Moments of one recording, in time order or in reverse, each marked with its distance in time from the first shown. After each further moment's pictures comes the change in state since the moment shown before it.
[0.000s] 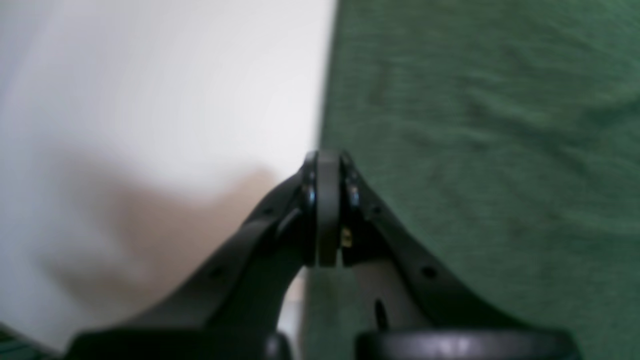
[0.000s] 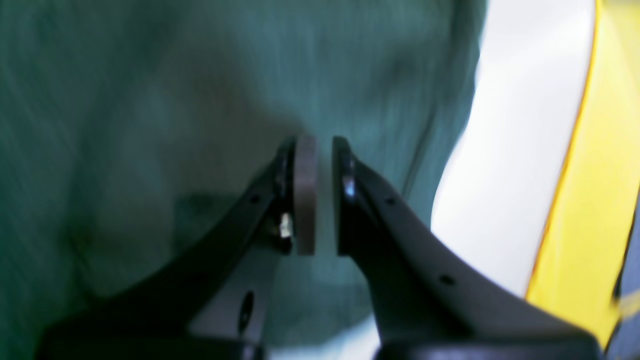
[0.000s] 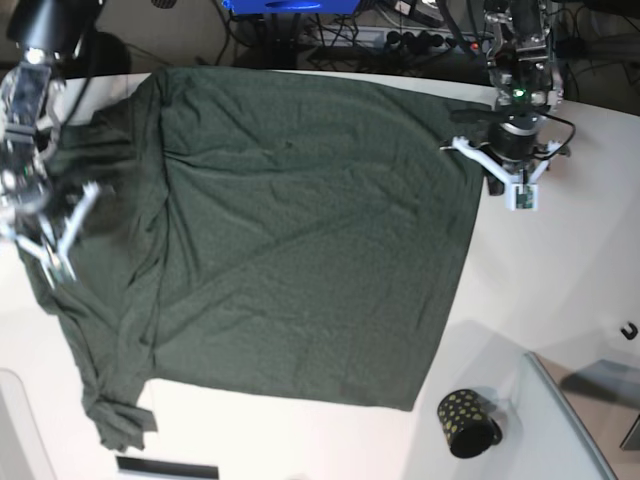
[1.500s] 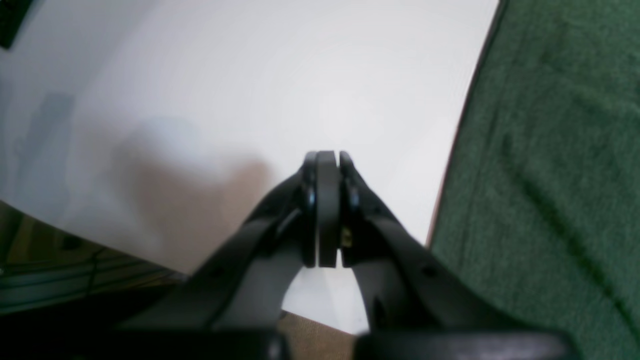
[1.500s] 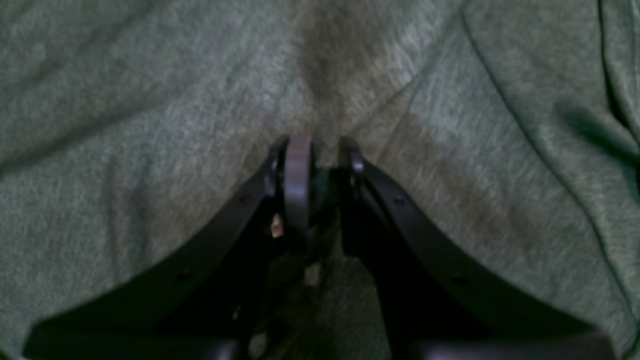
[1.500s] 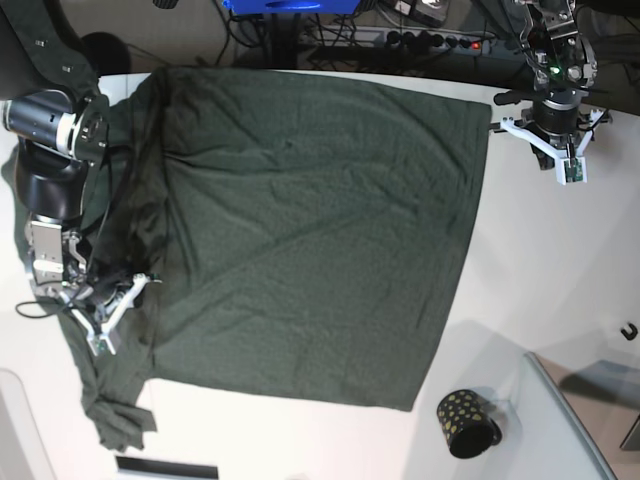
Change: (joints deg) left arm 3.8 0.0 -10.1 1.4 -0.2 0.0 -0.1; right arm 31.2 1.8 -0.6 -53.3 -0.4 -3.2 12.2
